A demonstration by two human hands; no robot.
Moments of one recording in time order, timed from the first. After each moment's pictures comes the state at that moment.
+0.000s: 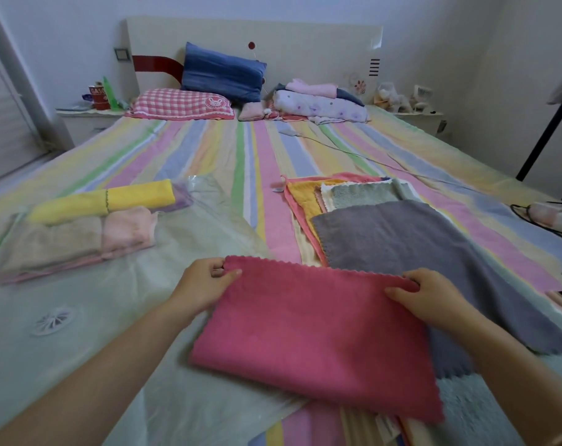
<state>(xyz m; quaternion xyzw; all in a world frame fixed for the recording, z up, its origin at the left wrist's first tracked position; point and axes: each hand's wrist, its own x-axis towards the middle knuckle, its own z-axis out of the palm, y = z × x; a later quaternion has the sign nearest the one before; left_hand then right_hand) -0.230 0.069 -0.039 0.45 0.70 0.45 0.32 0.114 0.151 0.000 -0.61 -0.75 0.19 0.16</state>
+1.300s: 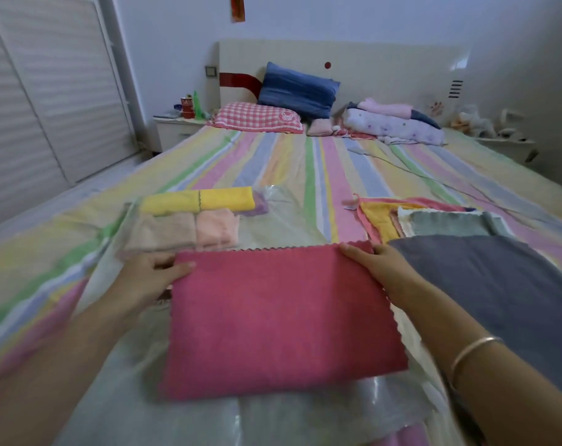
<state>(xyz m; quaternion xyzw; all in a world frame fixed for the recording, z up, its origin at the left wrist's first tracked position) -0.352 -0.065 0.018 0.29 0.74 0.56 0.26 -0.074 0.151 0.023 -0.44 -0.63 0.57 0.31</state>
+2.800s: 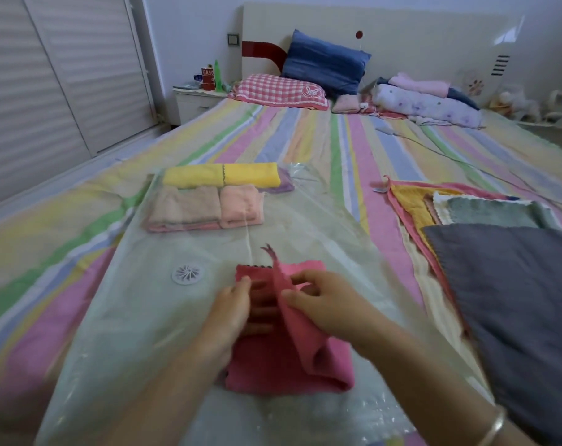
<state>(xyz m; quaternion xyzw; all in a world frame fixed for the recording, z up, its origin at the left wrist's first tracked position) -0.268 -0.047 -0.039 0.14 0.65 0.61 0.43 -0.146 0.033 0.005 -0.36 -0.79 0.49 0.12</state>
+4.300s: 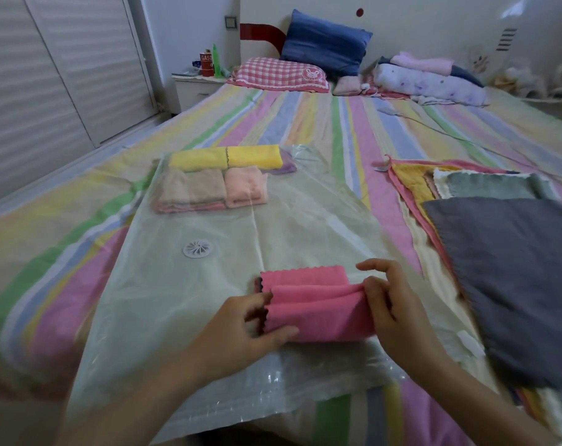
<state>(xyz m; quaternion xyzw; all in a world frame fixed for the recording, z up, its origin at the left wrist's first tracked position) -0.250 -0.124 -0.040 0.55 0.62 0.48 0.29 -0.058 0.025 -0.046 -0.30 -0.82 0.34 0.36</state>
